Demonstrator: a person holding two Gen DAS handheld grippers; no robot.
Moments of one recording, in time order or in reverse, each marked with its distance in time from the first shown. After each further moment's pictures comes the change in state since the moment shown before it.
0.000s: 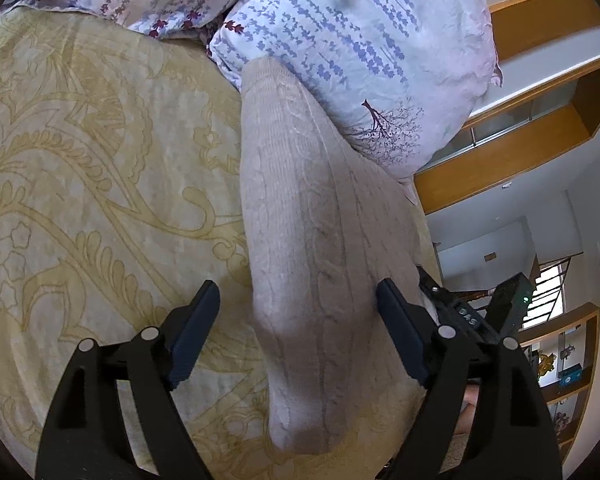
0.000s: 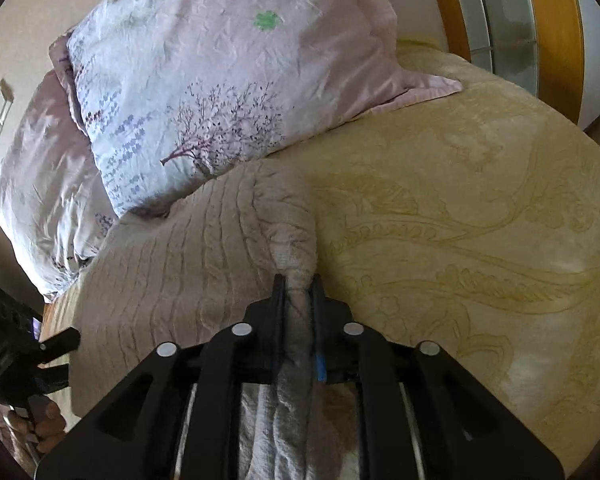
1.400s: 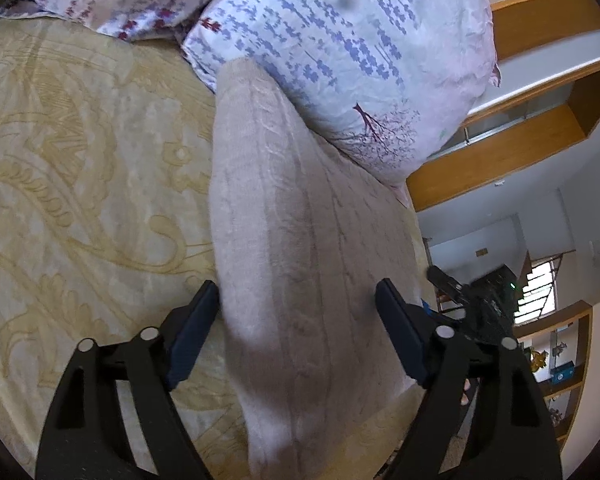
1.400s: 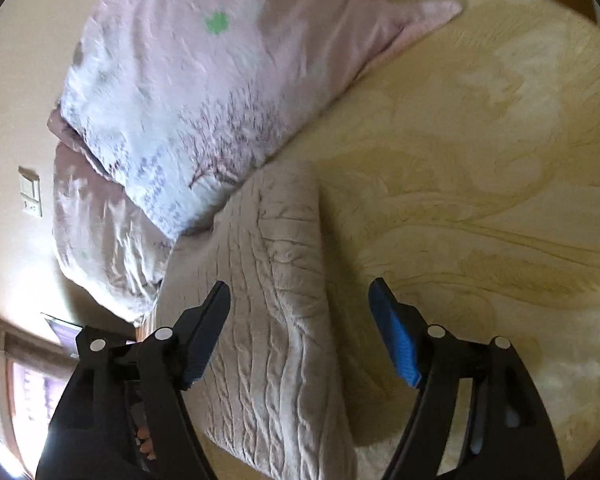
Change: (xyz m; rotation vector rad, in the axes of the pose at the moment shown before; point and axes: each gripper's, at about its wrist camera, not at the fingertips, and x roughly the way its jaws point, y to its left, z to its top) left arm 0.022 -0.007 0.020 0.013 0.035 -0.044; right arm 0.028 -0.036 0.022 0.271 0.244 0.272
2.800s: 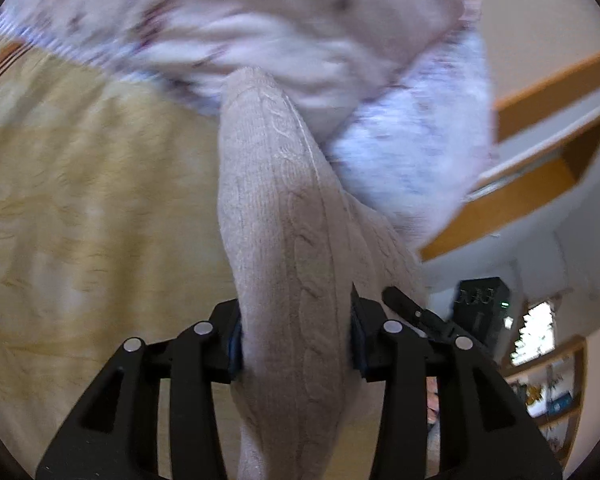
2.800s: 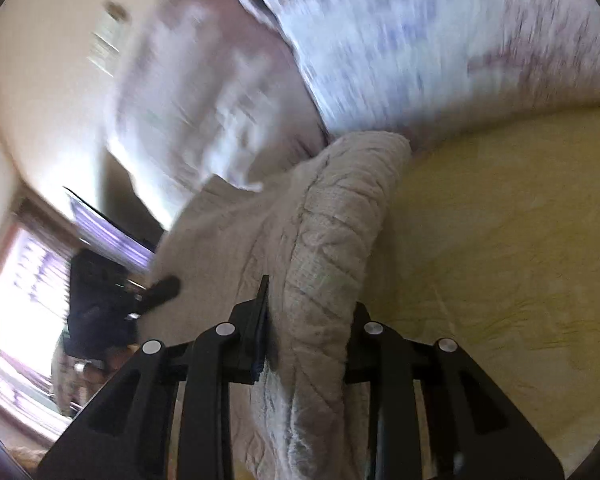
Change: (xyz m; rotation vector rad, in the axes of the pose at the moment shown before) left arm -0.151 0.120 0.005 -0.090 -0.174 0.039; right arm 0.131 0.164 -0.084 -0.399 0.113 0.074
